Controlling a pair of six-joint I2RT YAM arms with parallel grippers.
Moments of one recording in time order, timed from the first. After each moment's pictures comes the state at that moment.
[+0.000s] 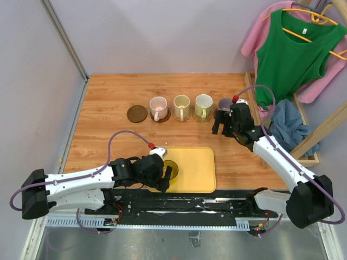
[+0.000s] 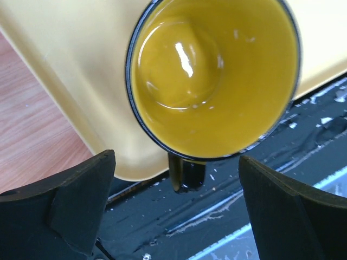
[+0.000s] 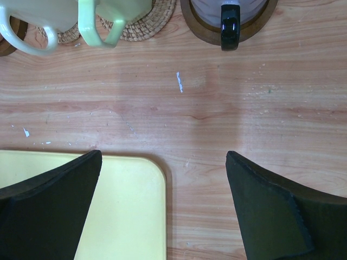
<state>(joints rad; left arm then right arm) -1.17 1.01 0.60 -0.59 -0.20 -0.74 0.38 1.19 0.88 -0.43 0.14 0.42</state>
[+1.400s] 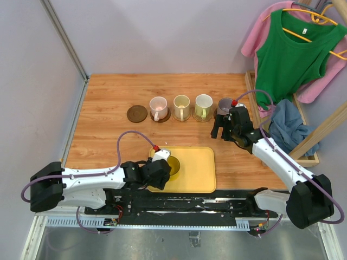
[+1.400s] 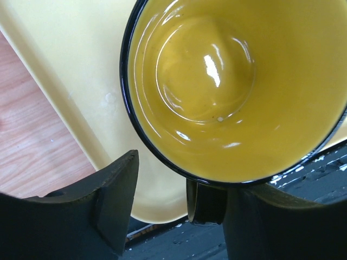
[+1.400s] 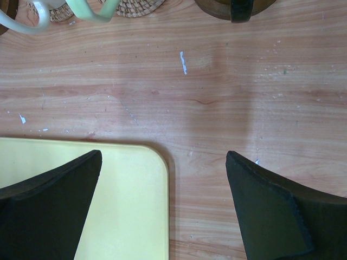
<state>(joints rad) -1.21 1.14 0.55 -0.45 -0.37 -0.69 0.38 1.19 0.82 -0.42 0.10 0.44</state>
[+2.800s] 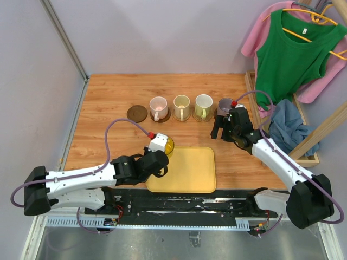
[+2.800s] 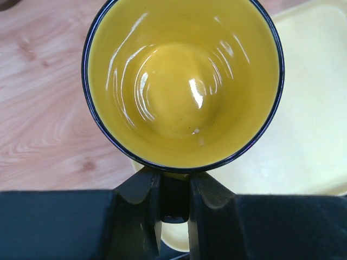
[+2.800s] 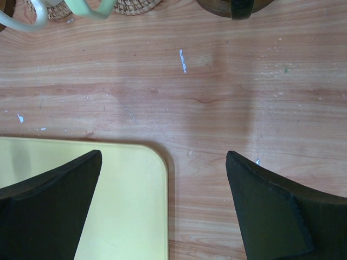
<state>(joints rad) -1.22 1.05 0.70 -0.49 -0.66 -0.57 0.38 1.19 0.81 -0.41 0.09 0.44</state>
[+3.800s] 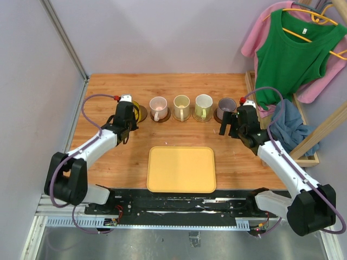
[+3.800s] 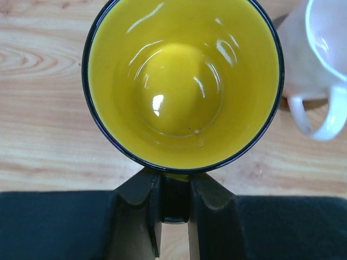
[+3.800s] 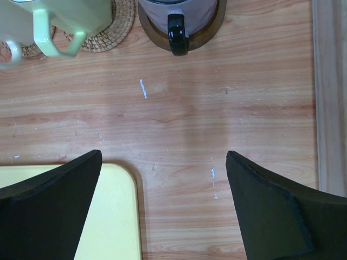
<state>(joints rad) -0.32 1.34 0.79 -0.12 -0.35 -0.29 0.32 1.12 0.83 -0.44 0.20 0.37</state>
